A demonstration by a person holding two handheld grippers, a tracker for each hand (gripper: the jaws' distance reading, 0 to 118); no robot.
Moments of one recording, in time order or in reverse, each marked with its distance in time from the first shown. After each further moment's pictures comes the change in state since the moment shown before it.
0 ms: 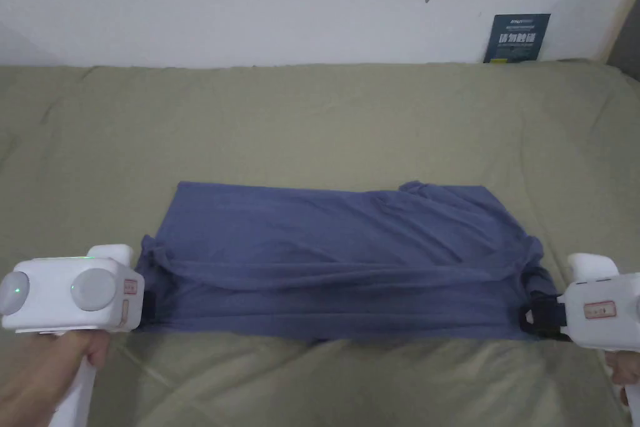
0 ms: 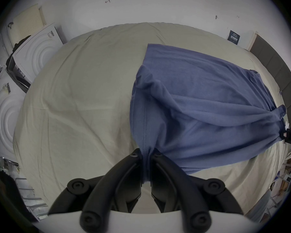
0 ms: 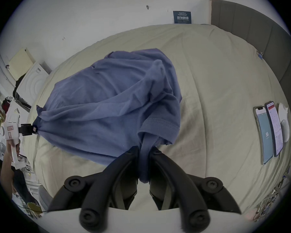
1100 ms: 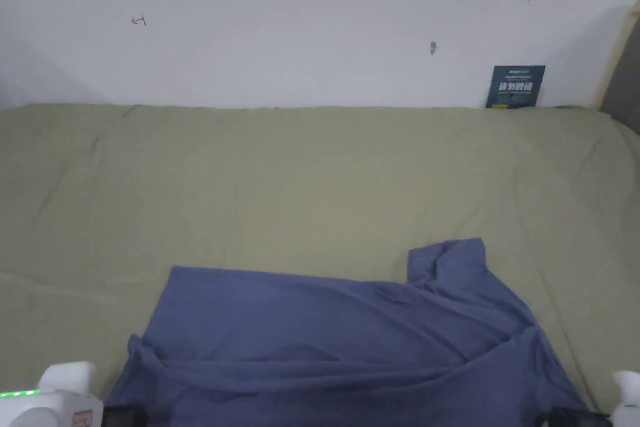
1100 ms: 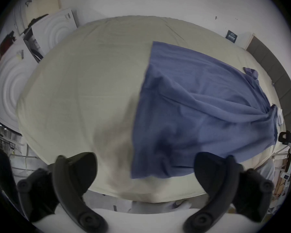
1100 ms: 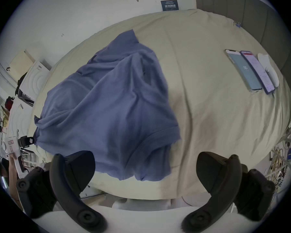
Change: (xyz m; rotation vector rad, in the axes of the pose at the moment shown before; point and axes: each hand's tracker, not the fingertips) left arm -0.051 -0.166 0.072 -0.036 0.006 0.075; right arm 0.021 -0.129 0.066 -0.074 -0.002 -0.073
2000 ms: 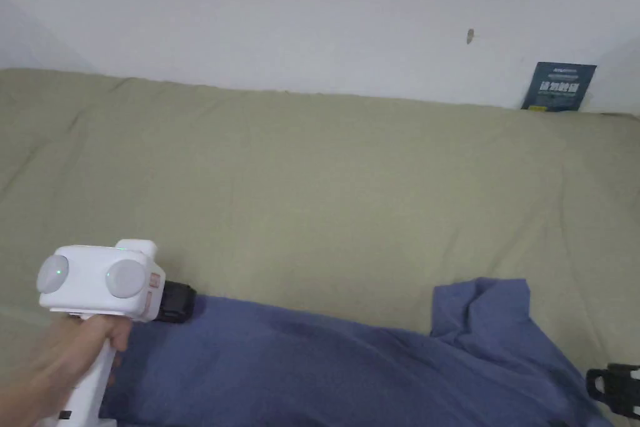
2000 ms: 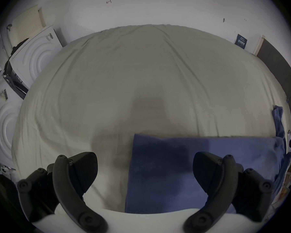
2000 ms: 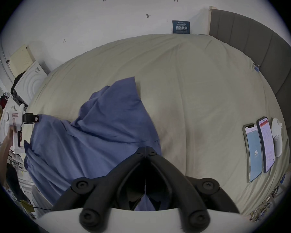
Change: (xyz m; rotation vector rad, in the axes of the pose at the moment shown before) left arm 0.064 0.226 -0.137 0.057 0.019 -0.055; right arm -0.021 0.157 -0.054 0.127 -0.047 0.117
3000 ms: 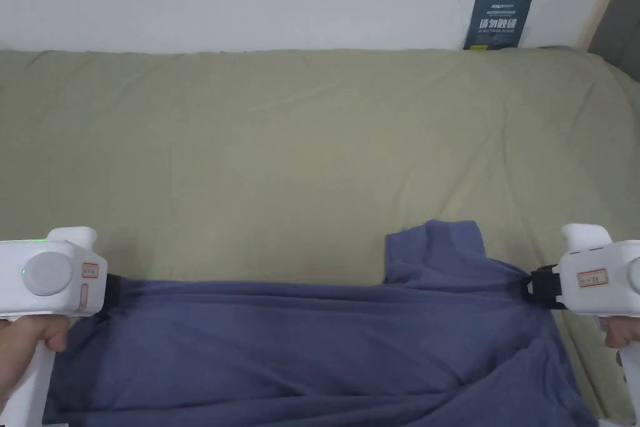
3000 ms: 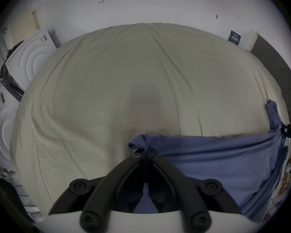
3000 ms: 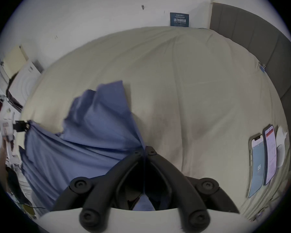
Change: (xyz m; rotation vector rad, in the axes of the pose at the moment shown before) left arm 0.009 -0.010 0.030 -0.012 -0.051 -0.028; right arm 0.038 0.035 -0.036 -0.056 0.050 -0.058
